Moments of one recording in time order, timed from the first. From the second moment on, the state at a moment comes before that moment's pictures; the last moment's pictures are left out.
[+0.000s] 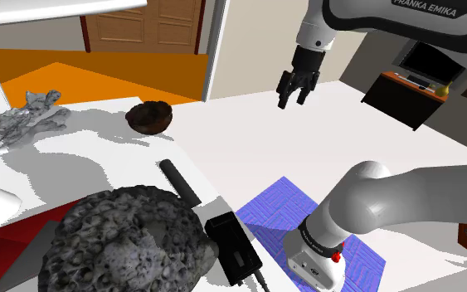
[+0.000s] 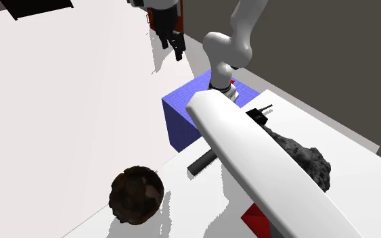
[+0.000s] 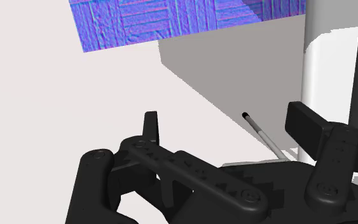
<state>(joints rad) 0.02 -0.74 -0.07 -2.35 -0.07 1.50 0.09</state>
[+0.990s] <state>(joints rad) 0.13 -0.66 0.13 -2.57 0.12 1.86 0.32</state>
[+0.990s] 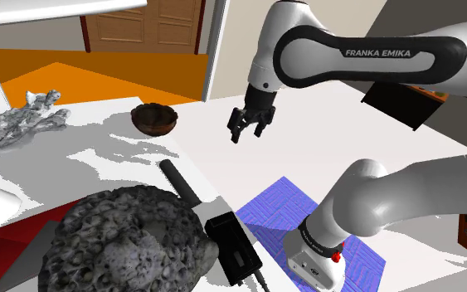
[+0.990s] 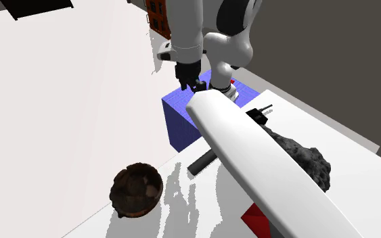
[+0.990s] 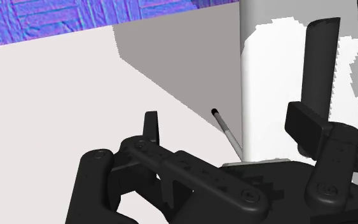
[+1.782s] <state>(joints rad) 0.21 -0.34 0.33 -2.55 0.22 2.24 0.52</state>
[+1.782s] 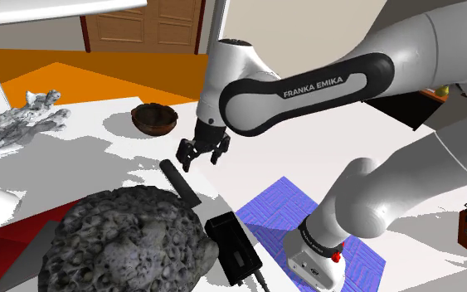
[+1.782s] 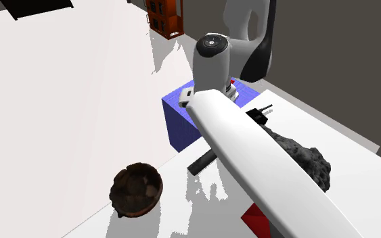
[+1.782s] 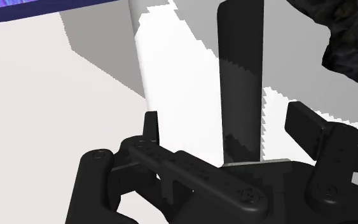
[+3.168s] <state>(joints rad) 0.22 -0.14 0.40 -2.56 0.19 2.47 0.61</state>
